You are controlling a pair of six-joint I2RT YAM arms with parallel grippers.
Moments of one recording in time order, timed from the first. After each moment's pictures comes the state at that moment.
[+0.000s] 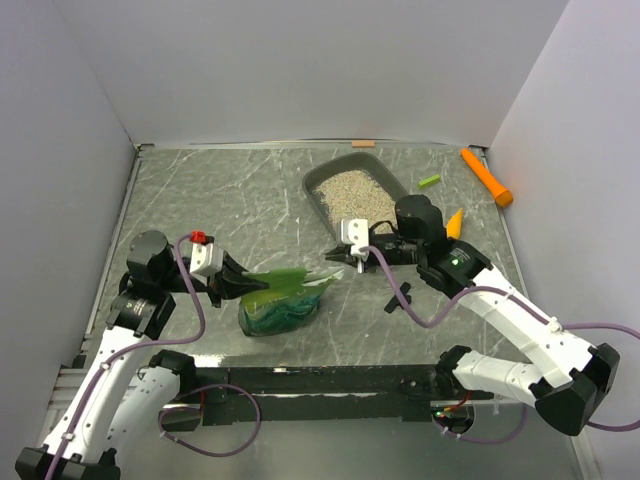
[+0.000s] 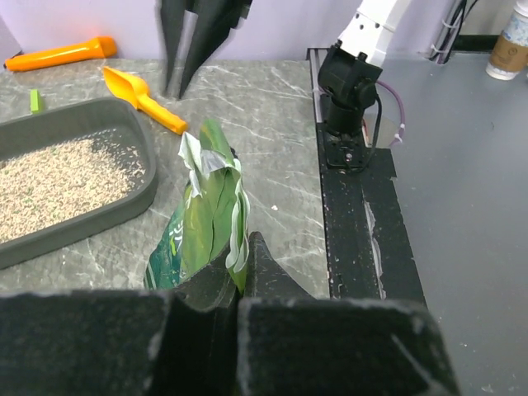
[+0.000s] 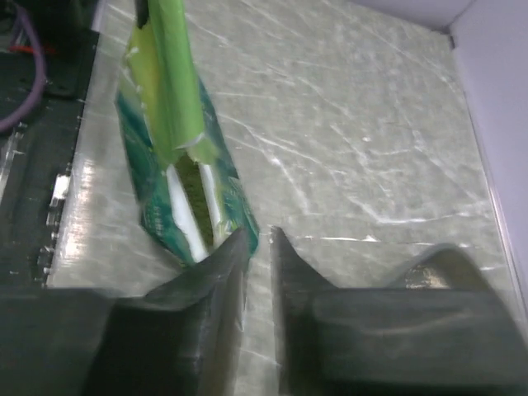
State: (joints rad) left arm -0.25 0.66 0.68 -0.13 1.28 0.13; right arm 0.69 1.05 1.05 -0.38 -0.70 -0.64
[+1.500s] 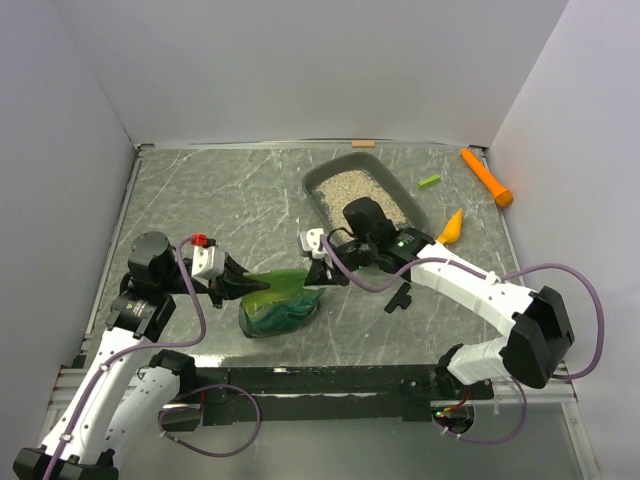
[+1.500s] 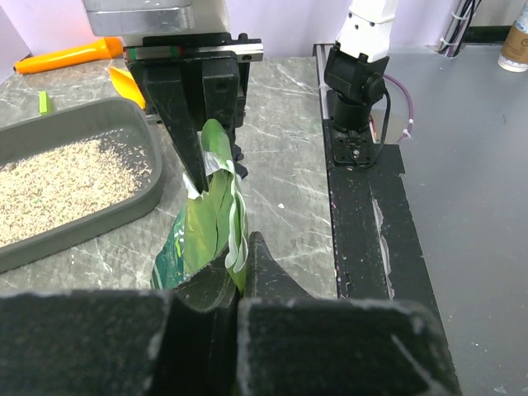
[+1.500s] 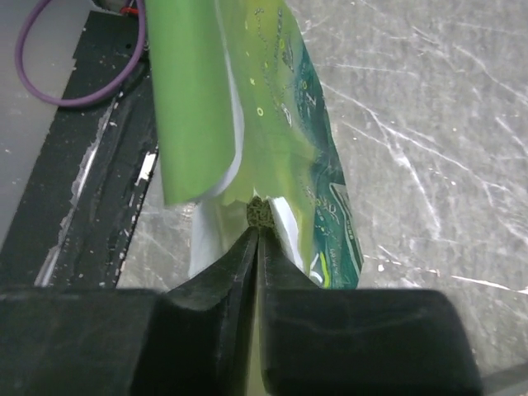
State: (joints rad) left arm -0.27 0.65 0.68 -0.15 1.25 0.18; right arm 0.77 1.35 1.07 -0.42 -0.86 -0.66
